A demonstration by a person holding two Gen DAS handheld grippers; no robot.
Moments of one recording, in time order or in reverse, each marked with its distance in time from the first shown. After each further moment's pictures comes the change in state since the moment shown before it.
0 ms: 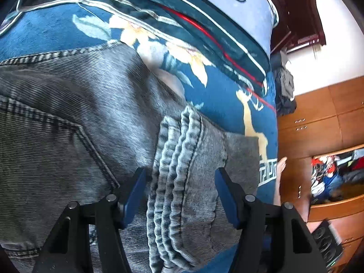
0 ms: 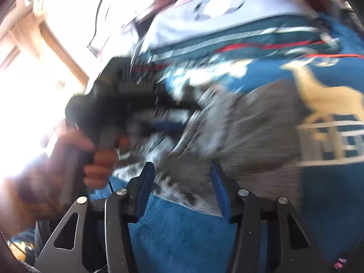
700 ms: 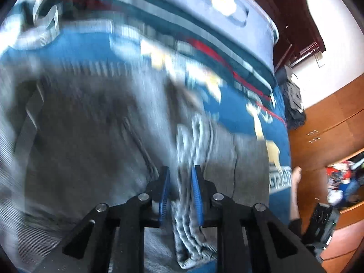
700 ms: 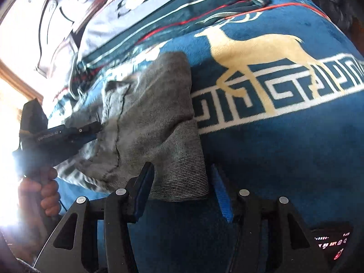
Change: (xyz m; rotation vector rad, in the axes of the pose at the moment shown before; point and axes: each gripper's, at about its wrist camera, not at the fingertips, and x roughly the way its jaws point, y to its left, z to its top) left arm -0.052 0.010 -0.028 0.039 -0.237 0.126; right arm 0.002 -0.076 -0.017 0.258 0.098 -0.183
